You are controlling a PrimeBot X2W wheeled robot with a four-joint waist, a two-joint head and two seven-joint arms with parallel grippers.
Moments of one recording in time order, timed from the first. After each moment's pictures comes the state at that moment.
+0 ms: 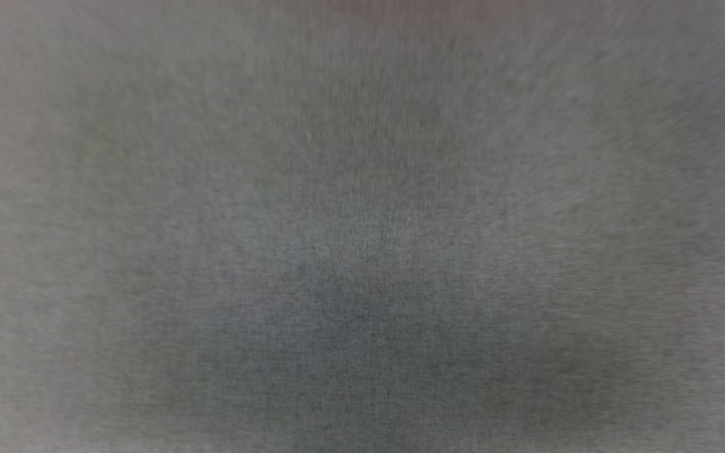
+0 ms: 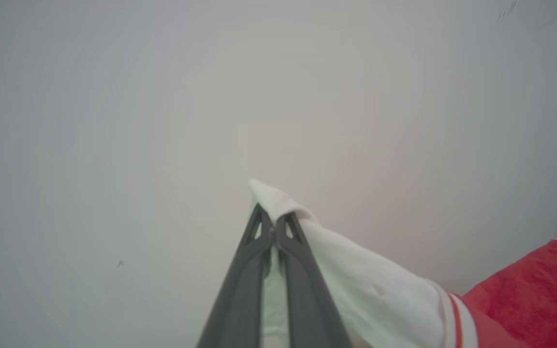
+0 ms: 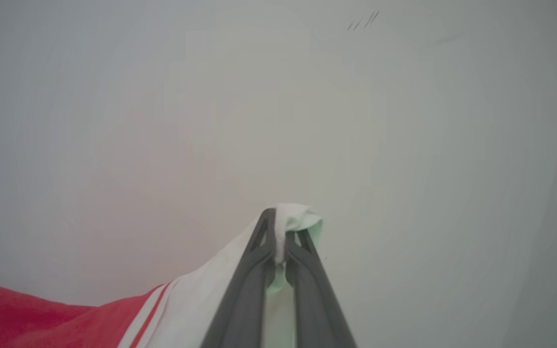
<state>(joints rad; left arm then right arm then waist) -1.83 0.35 -0.38 0.79 -0.62 -0.05 0.09 -1.82 -0.36 0.37 0.97 0.33 0.13 -0.26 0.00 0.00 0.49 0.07</state>
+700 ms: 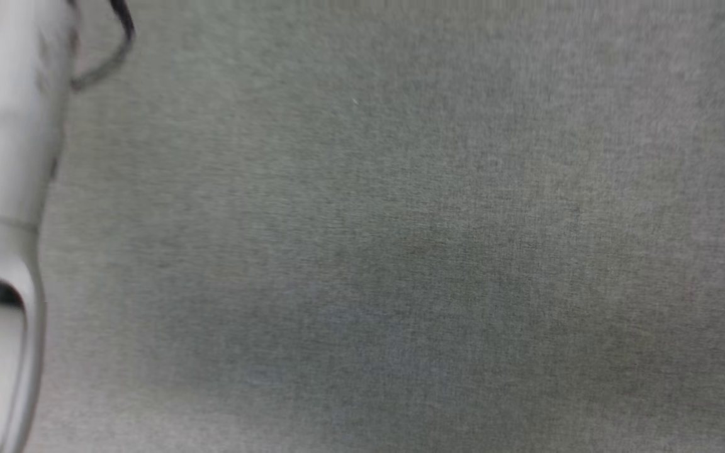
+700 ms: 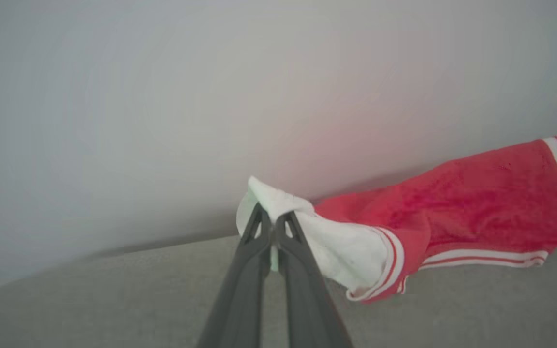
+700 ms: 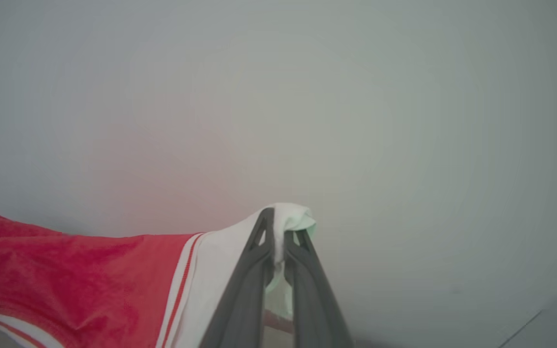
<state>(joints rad) -1.57 0.31 -0.50 0.95 -0.72 -0.13 0.13 -1.49 -0.41 0.40 0.94 0.43 0.13 -0.20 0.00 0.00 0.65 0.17</state>
